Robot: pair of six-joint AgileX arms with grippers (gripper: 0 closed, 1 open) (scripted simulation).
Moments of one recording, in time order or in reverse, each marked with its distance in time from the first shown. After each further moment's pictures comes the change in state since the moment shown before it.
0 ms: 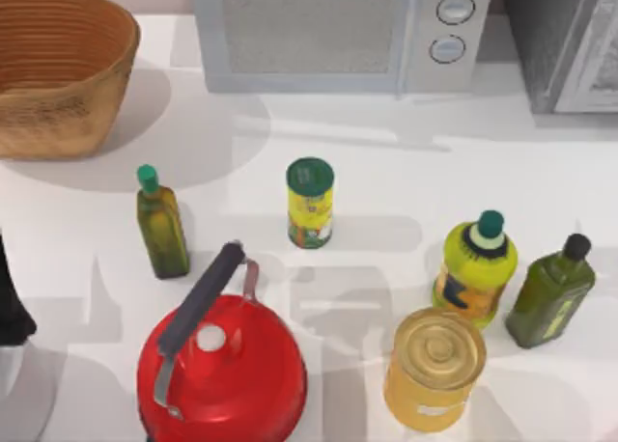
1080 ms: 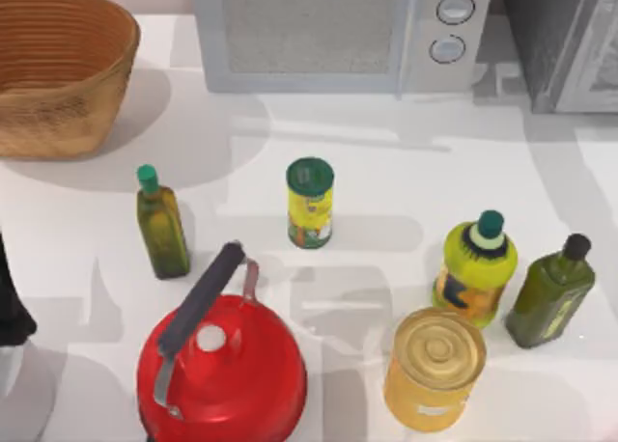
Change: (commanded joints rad) left arm 0.000 0.000 0.000 0.000 0.000 0.000; right arm 0.148 0.974 1.357 -0.288 0.131 0.018
